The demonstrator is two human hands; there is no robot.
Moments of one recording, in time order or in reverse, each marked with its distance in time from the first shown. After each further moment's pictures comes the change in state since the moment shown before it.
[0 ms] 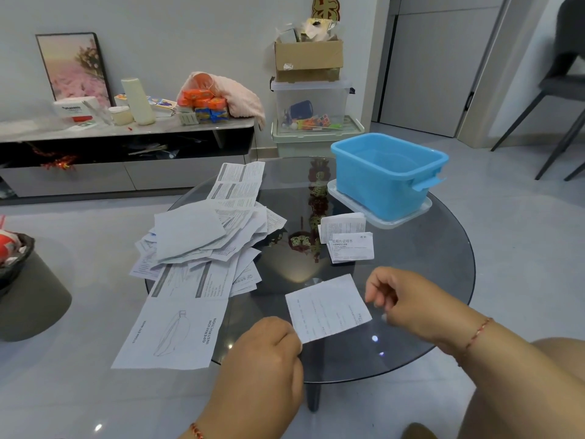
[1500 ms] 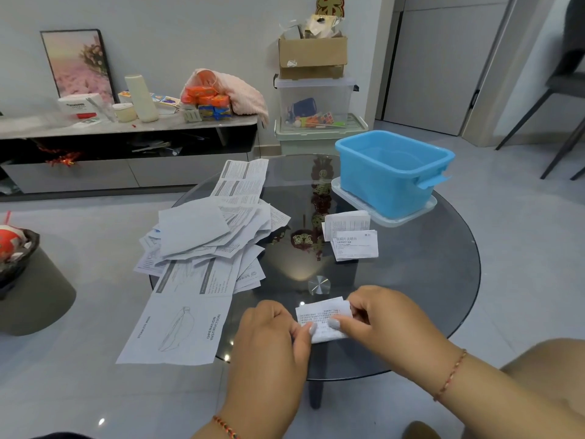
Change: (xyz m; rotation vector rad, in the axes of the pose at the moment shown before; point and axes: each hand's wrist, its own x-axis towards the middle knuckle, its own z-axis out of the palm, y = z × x) left_hand 0.008 0.011 0.008 -0.053 0.035 -0.373; right_hand -0.014 -0.026 0.037 -0.356 0.116 -0.151
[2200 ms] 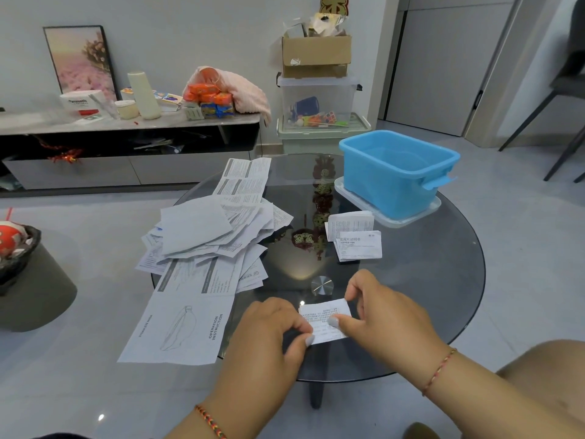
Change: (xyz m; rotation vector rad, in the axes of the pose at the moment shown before) left_hand 0.009 -0.014 -0.011 -0.137 -0.231 0.056; right_hand 0.004 -0.007 0.002 -0.003 0.059 0.131
